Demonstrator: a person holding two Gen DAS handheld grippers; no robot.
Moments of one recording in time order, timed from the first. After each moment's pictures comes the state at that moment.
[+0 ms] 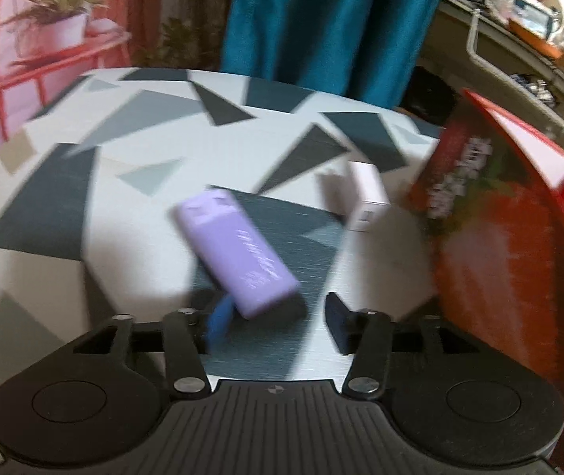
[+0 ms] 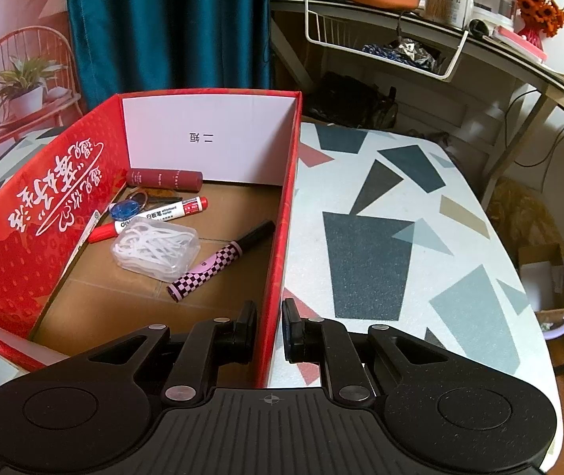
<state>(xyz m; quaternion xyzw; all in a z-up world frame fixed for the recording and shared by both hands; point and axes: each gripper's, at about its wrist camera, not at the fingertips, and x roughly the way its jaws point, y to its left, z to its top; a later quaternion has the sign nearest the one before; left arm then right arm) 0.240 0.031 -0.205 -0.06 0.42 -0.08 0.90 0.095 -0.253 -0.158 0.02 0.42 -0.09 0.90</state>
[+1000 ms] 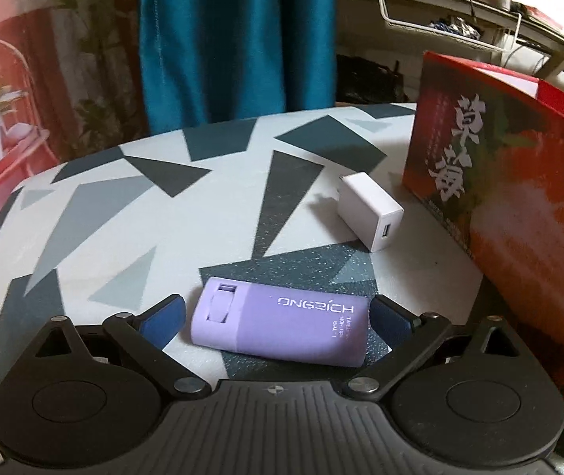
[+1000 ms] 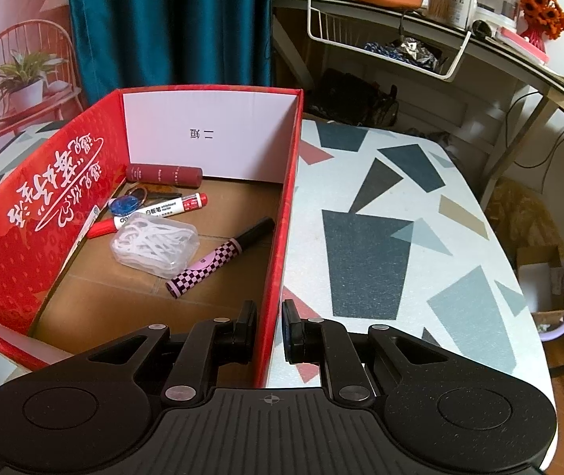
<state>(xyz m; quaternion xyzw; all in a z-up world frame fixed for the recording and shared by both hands) 0.288 0.047 -0.225 0.10 0.35 -0.19 0.91 0.097 -0.251 -0.157 0.02 0.42 -0.10 0.90</state>
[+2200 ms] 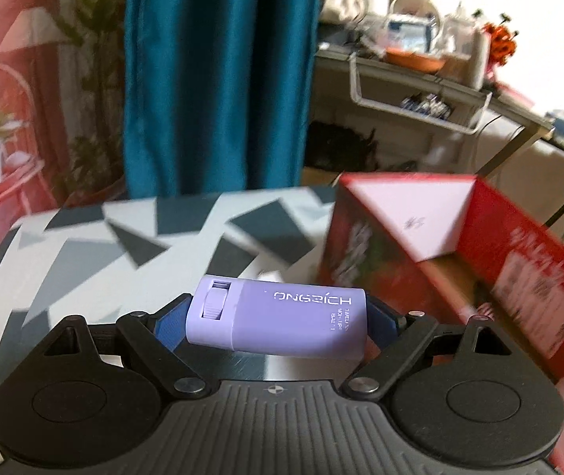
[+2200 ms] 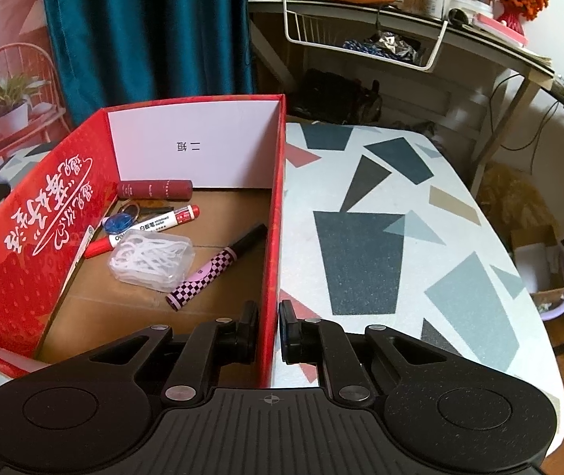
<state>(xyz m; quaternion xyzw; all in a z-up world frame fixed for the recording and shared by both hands) 0.235 0.010 -0.135 0.04 0.29 -0.21 0.93 0.094 -0.254 -0.154 0.05 0.41 -0.12 0.90</state>
